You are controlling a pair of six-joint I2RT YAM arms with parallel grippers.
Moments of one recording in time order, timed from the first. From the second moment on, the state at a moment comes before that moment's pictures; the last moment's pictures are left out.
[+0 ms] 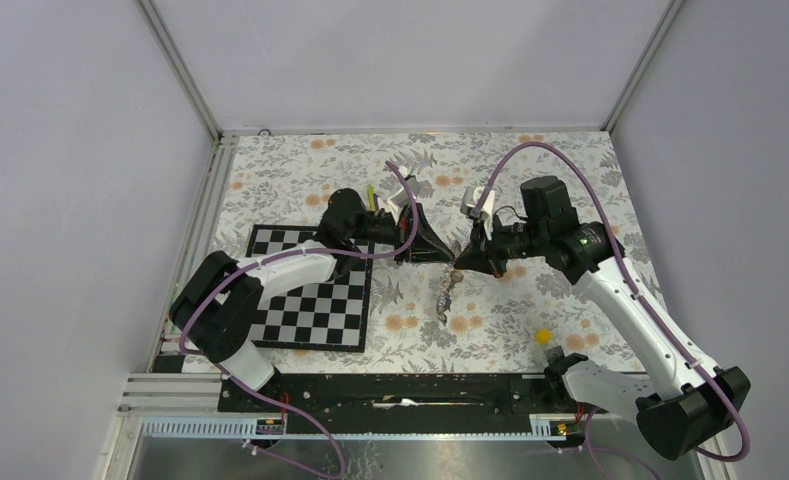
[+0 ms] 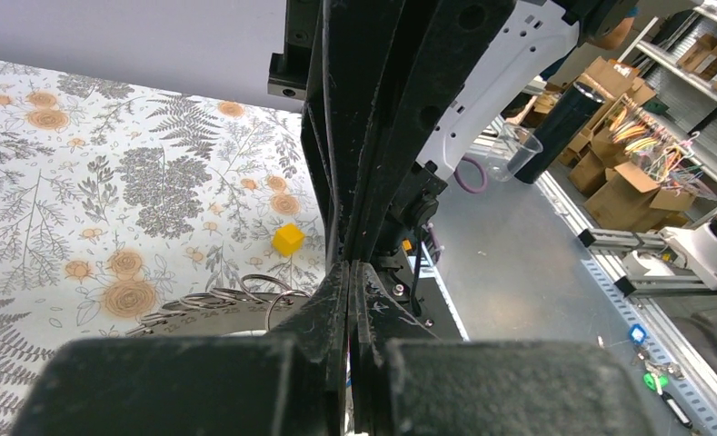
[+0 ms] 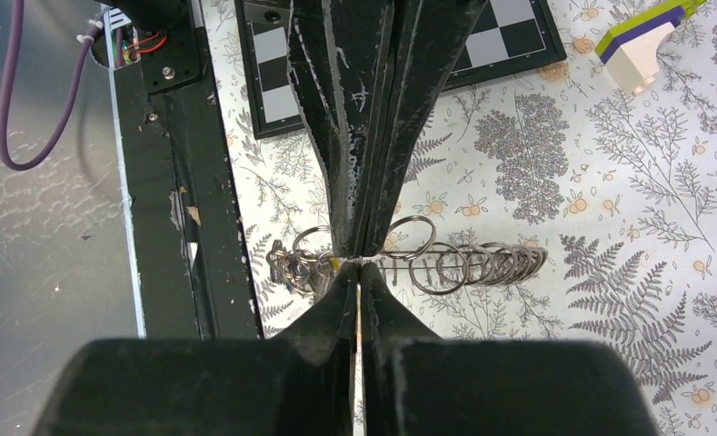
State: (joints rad) left arm -0.69 1.60 0.91 0.96 1.13 -0.60; right arm 0.45 1.09 1.10 -0.76 -0.81 -0.43
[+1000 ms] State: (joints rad) left arm -0.71 1.60 1.10 0.24 1.12 0.00; right arm 0.46 1.24 1.26 -1.01 -0.70 -0.46
